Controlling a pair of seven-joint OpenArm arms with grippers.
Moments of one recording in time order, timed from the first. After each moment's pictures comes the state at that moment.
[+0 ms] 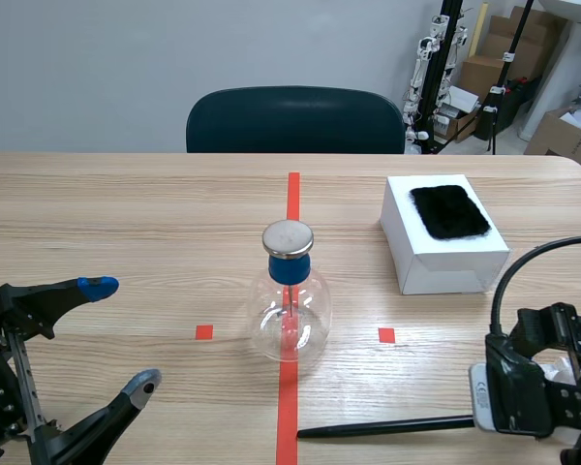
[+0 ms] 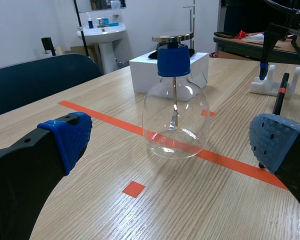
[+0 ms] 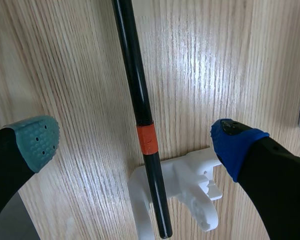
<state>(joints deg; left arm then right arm) 6.4 -28.0 14.8 47.7 23.5 -33.0 -84.5 -26.6 43.3 -9.7 100.4 -23.5 45.3 -9.0</state>
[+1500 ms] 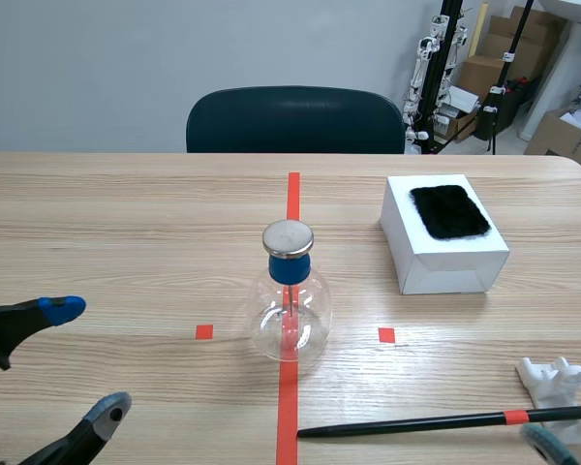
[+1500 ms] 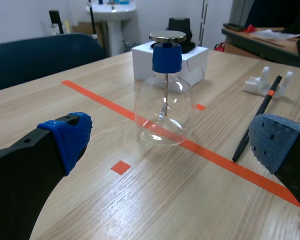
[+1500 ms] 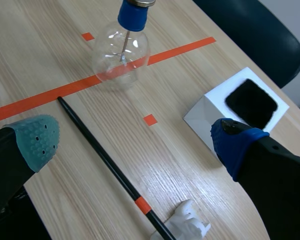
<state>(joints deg) 25.1 -36.1 11.3 70.3 6.4 -34.3 -68.6 -63.2 32.5 25.0 113.6 -10.4 33.9 37.4</state>
